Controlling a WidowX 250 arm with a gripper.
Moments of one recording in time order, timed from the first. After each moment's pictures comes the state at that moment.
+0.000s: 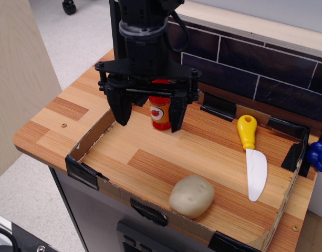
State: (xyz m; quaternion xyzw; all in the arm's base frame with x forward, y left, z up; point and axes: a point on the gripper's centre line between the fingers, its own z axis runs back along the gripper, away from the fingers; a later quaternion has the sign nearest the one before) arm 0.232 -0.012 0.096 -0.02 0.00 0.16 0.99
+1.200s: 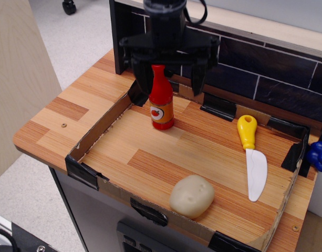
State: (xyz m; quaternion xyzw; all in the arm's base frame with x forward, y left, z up) arm 0.289 -0.007 0.103 -0.02 -0.07 0.21 0.98
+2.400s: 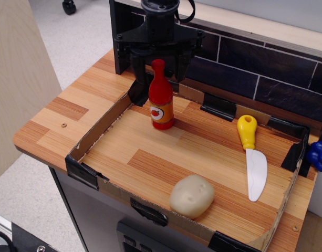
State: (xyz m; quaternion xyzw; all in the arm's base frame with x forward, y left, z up) arm 0.314 0.027 0.084 0.02 -0.09 0.31 0.95
